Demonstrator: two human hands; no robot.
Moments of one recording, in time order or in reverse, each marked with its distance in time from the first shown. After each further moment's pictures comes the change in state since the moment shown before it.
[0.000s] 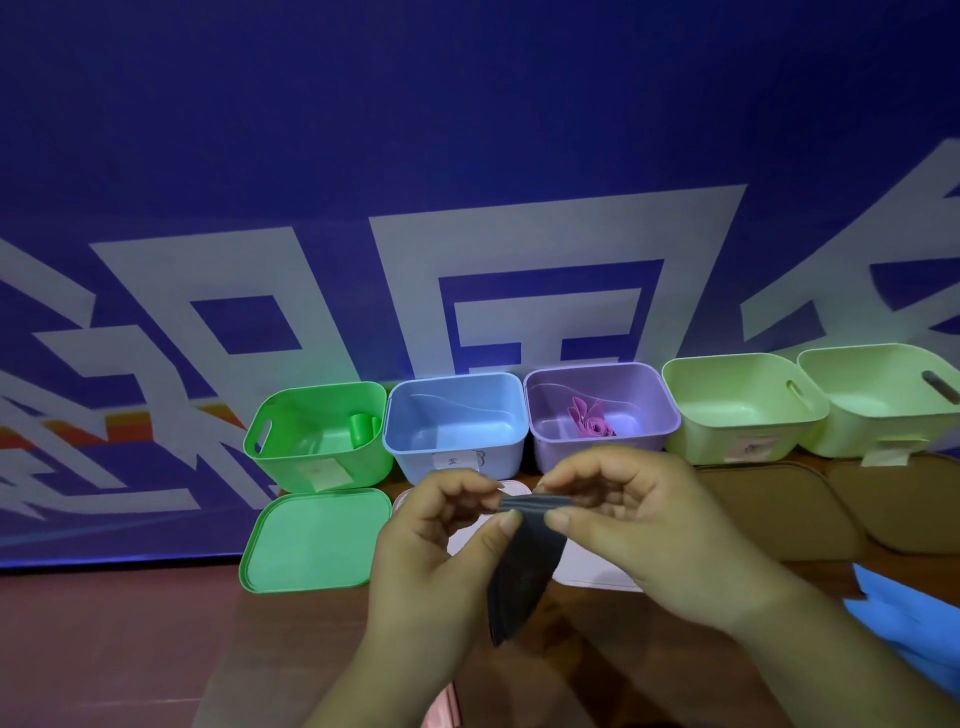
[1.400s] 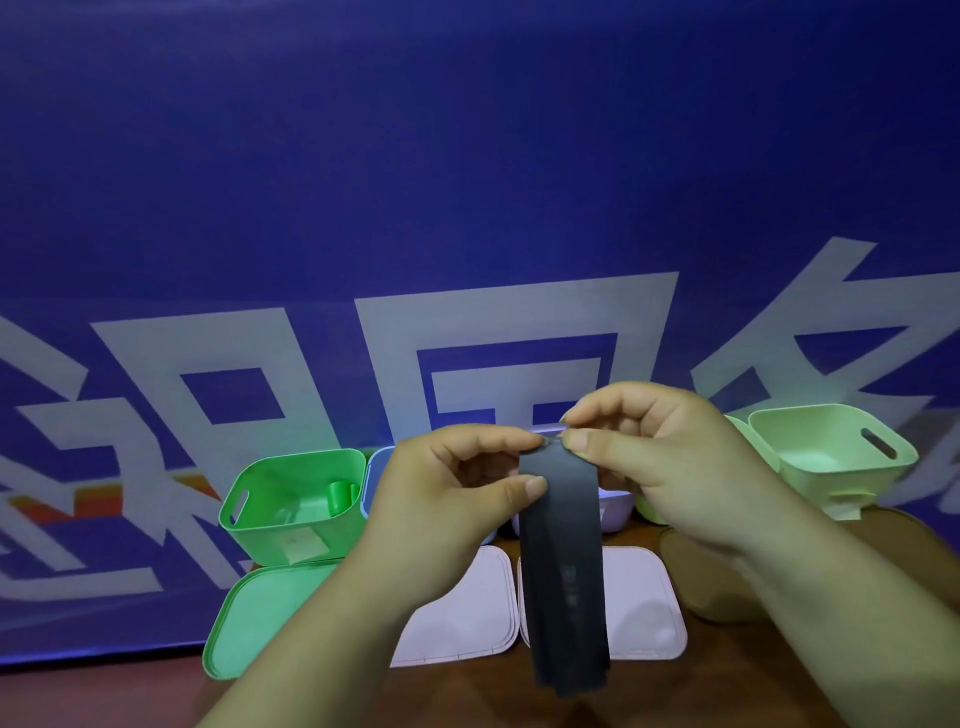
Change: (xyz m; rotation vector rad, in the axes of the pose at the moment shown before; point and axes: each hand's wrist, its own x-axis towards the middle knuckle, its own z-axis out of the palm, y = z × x) left_hand 0.046 0.095 0.022 0.084 -0.290 0.026; right_hand 0.009 -0.076 -0.050 0.016 0.218 -0.024
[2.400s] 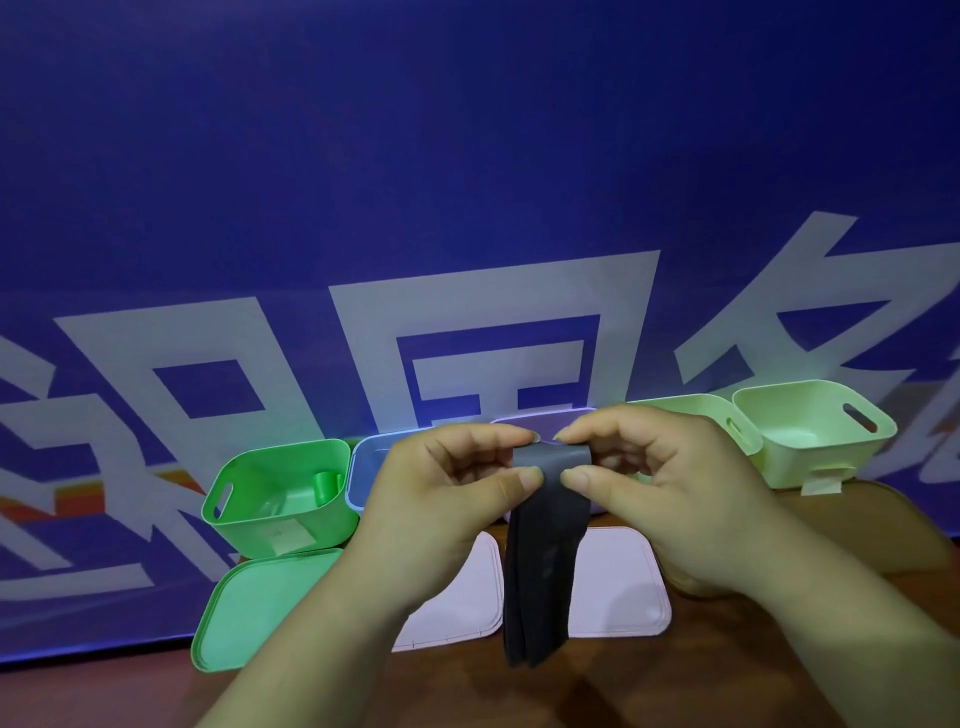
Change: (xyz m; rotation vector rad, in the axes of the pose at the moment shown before) left_hand 0.002 -0.011 0.017 -0.152 -0.051 -0.102; right_hand -0.019 0.026 -0.019 -0.262 -0.059 -0.276
